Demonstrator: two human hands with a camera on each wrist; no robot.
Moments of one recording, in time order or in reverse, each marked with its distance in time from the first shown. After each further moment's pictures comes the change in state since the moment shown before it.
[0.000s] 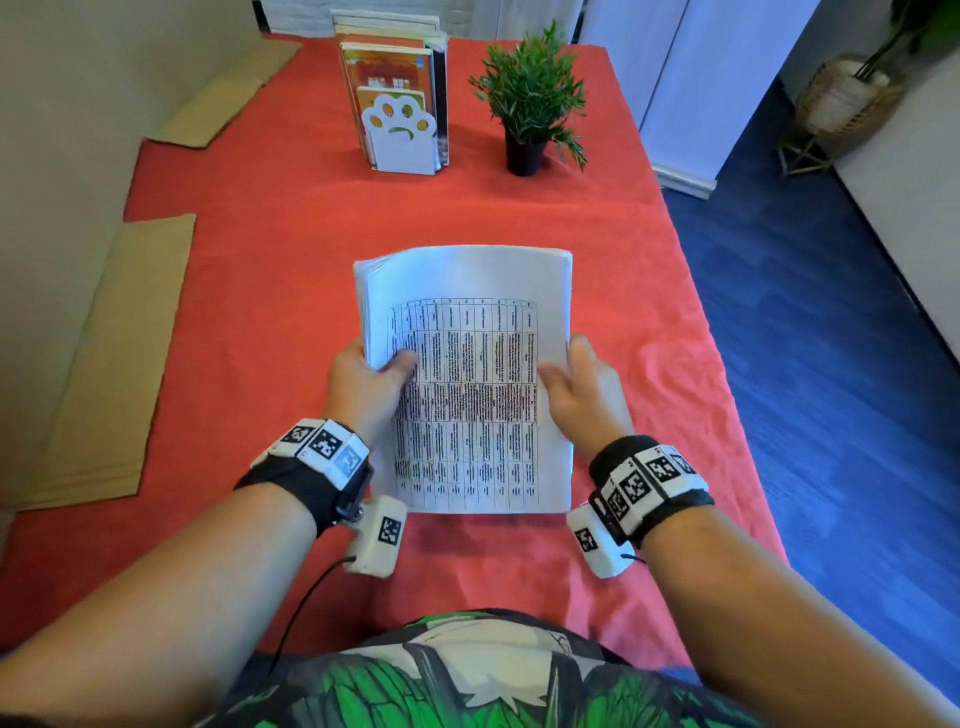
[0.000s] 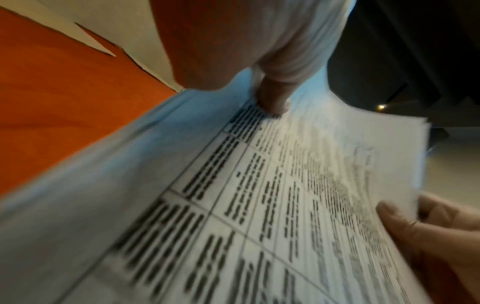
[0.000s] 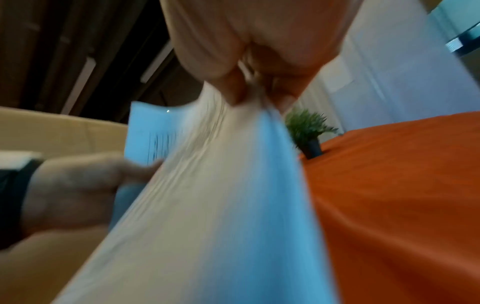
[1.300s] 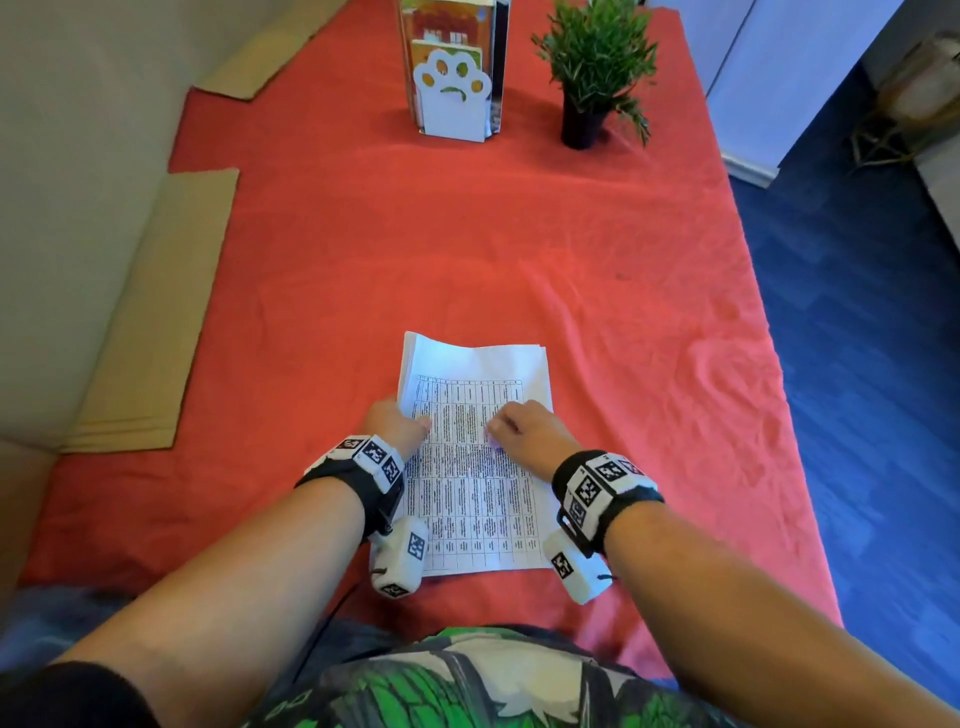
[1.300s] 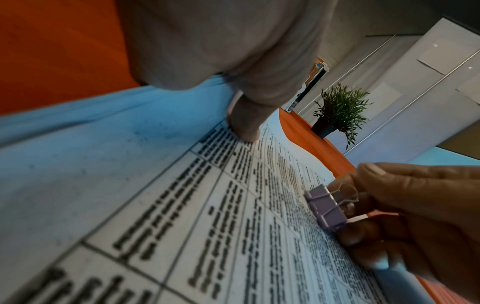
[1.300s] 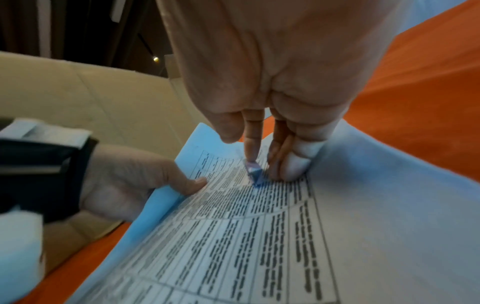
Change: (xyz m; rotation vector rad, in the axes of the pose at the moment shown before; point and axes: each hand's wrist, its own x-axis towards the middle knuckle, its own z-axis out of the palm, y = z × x) left_hand -0.009 -0.084 -0.002 0.450 -0.170 -0.530; right_hand -0.012 0.004 0.092 -0.057 -0.653 0.199
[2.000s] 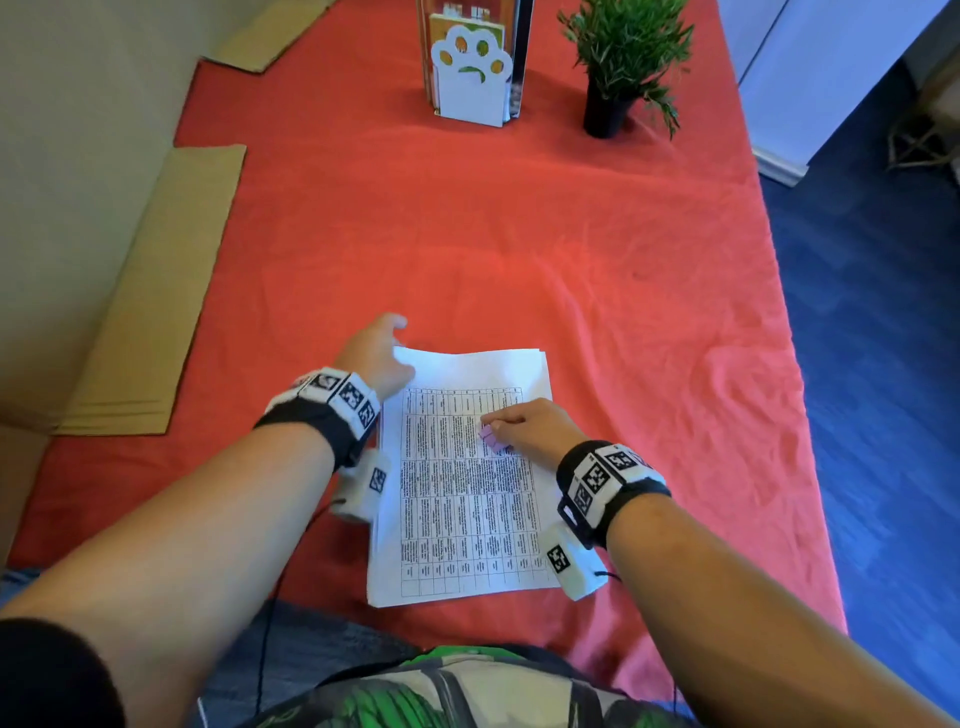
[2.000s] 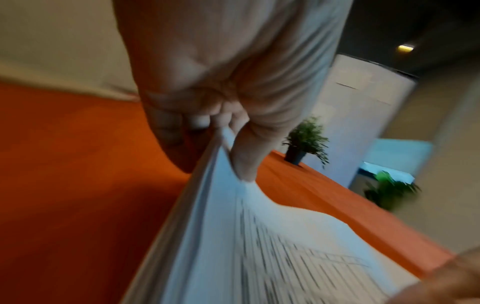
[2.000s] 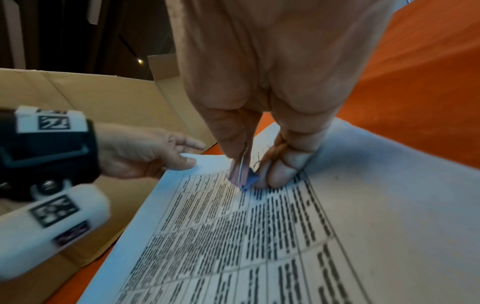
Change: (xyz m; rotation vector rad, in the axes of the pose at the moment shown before) left_hand 0.042 0.033 -0.047 0.277 0.081 0.372; right_hand 0.022 0.010 -0.003 0.371 -0.089 0.120
